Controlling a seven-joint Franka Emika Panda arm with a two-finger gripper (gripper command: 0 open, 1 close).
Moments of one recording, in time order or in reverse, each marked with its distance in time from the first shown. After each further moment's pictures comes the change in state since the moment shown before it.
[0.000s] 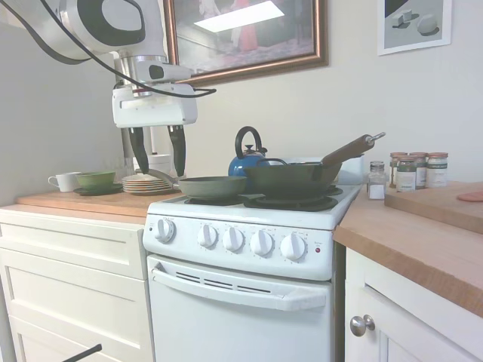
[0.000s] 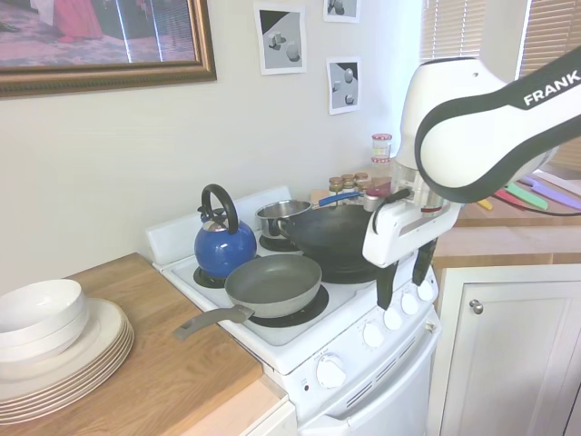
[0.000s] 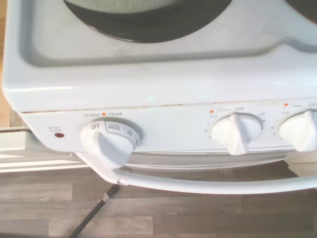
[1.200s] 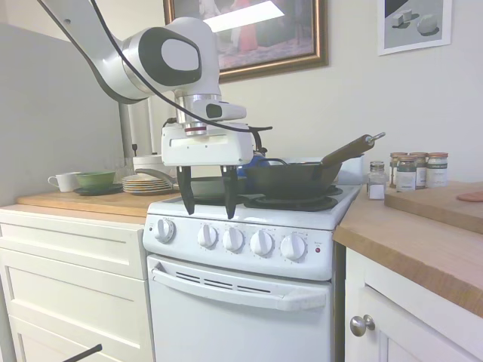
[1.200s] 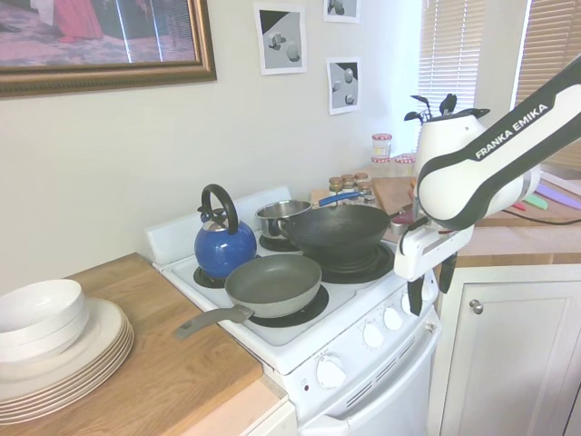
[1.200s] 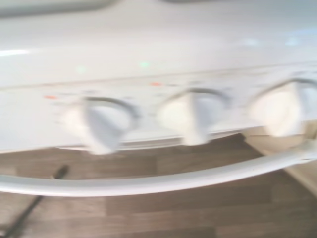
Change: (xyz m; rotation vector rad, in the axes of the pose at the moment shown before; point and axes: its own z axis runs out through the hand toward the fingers) arm 0.098 0.071 0.079 -0.124 -0.021 0.021
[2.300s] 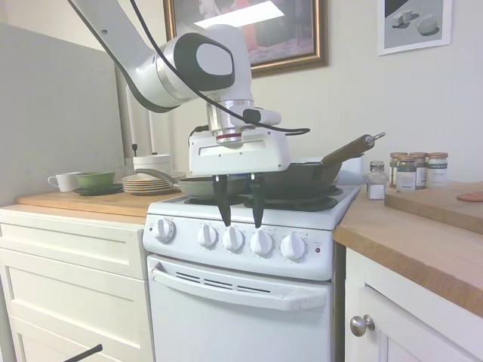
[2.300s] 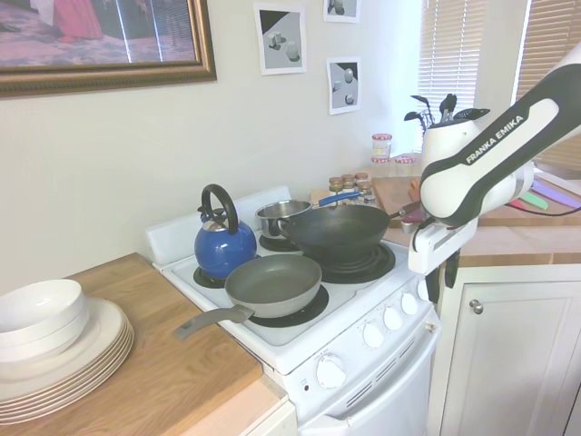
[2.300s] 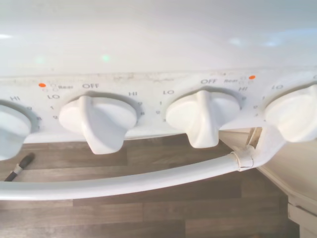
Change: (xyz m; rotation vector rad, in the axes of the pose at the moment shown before) arm 0.041 0.019 0.019 -0.049 -0.003 -0.024
